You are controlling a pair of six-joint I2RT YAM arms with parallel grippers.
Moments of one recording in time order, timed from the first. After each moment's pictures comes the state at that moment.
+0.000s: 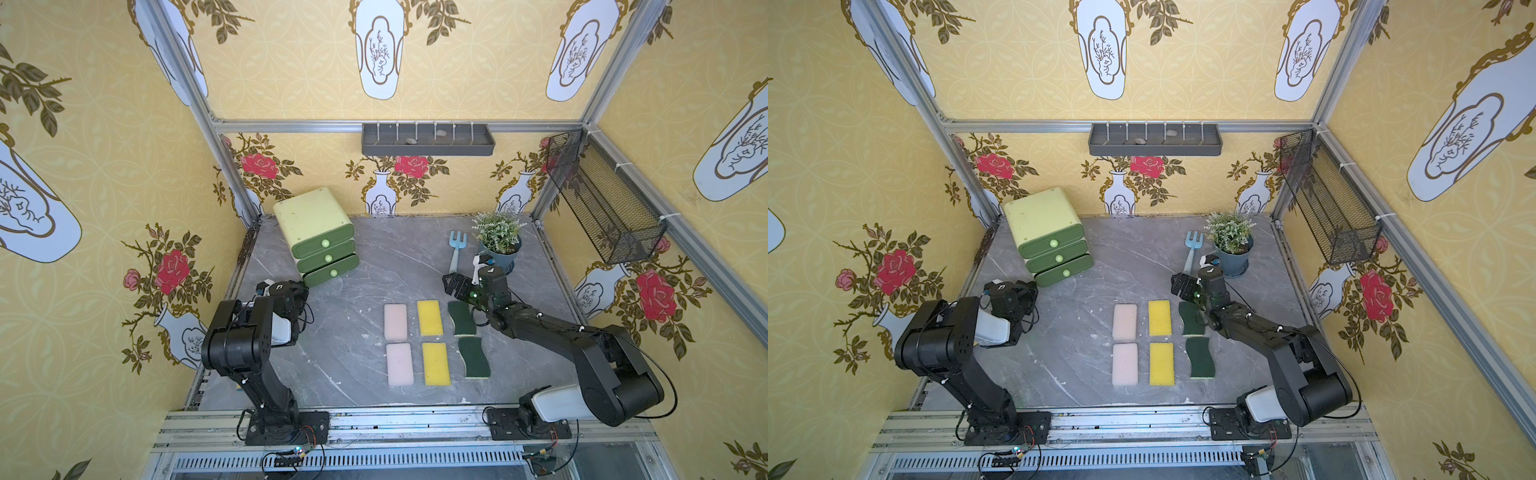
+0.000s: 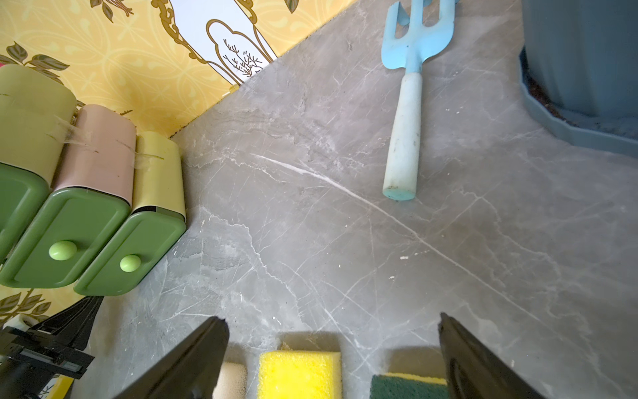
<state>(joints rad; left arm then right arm) 0.07 1.75 0.42 0.90 0.06 -1.17 0.44 1.42 0.59 0.26 -0.06 0.65</state>
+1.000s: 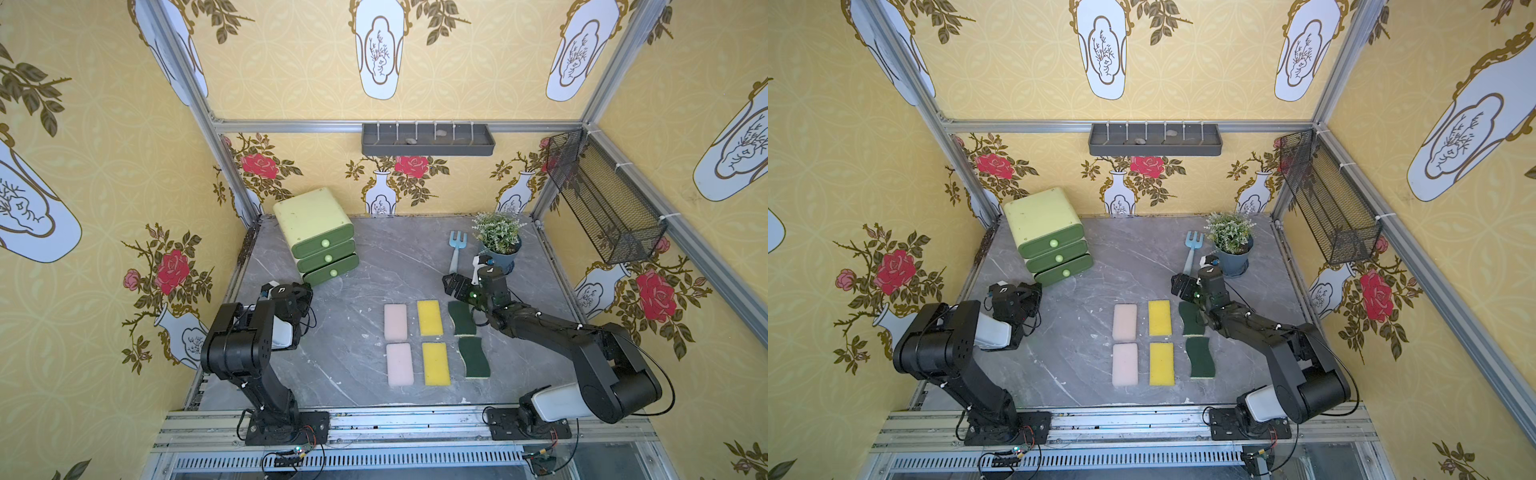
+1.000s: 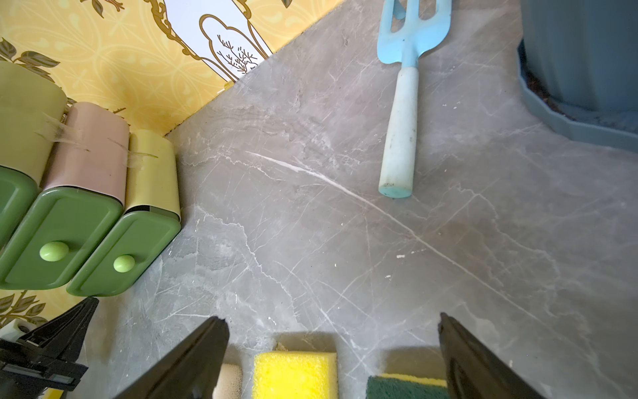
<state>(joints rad) 0.04 1.72 0.40 0.91 0.11 -1.22 0.44 1.43 0.60 0.26 -0.07 0.65</state>
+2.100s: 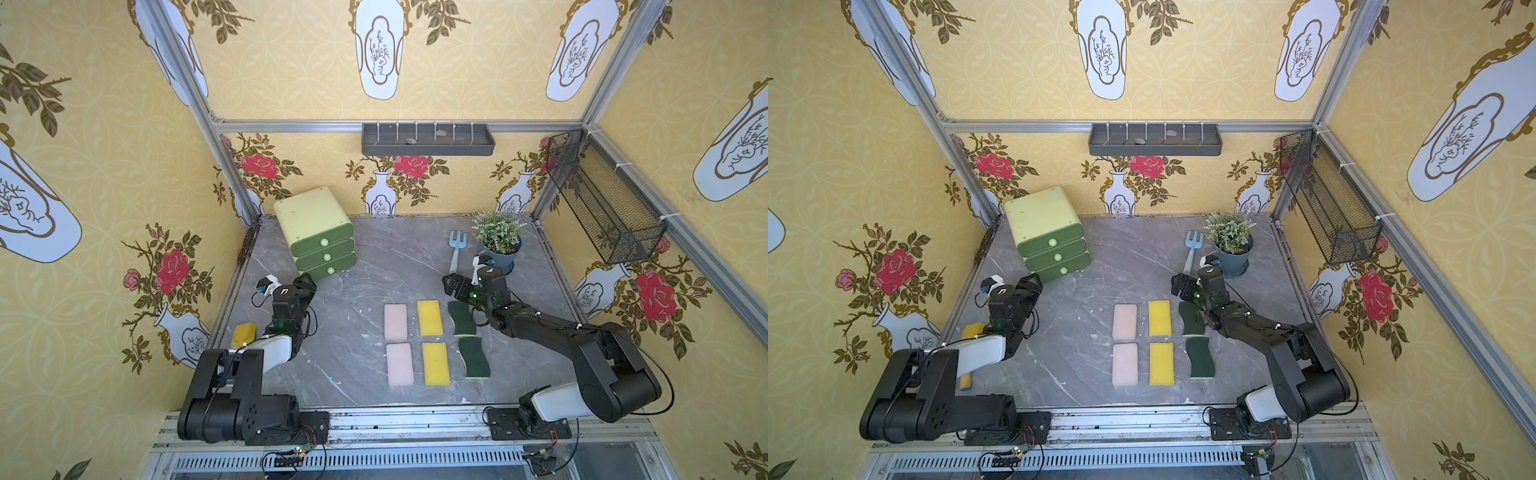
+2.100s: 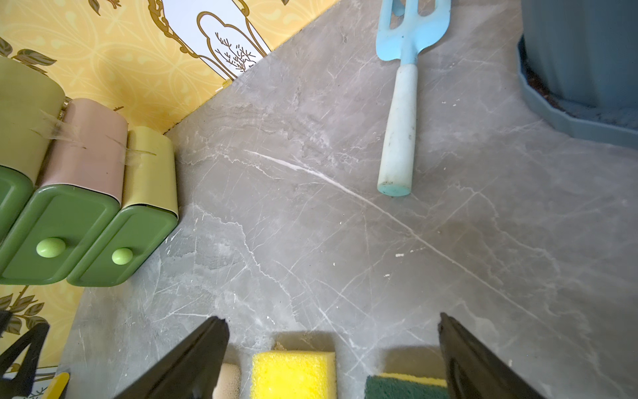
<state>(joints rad) -0.10 1.29 0.34 0.61 -0.13 -1.02 0.44 1.44 0.60 0.26 -0.07 0.65</state>
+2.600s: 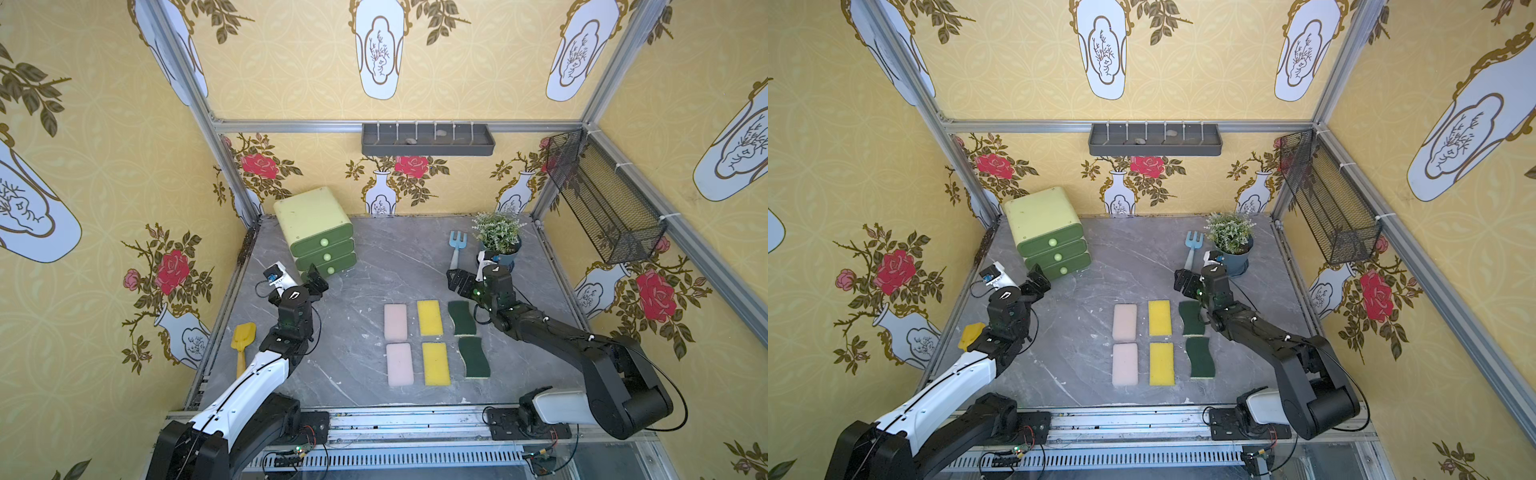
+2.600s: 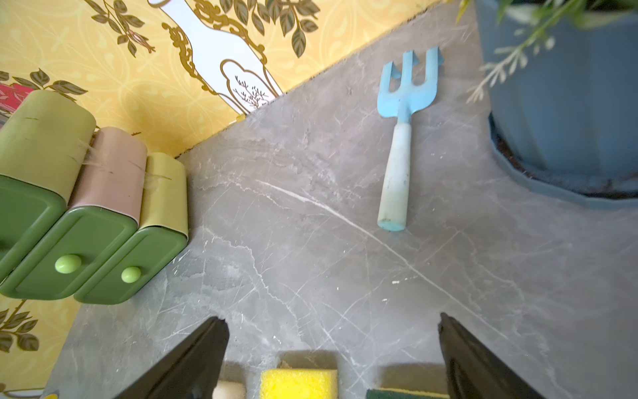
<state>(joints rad) -0.32 0.95 0.41 0.31 -0.56 -0.47 0.44 1.34 0.59 0.25 0.02 0.59</state>
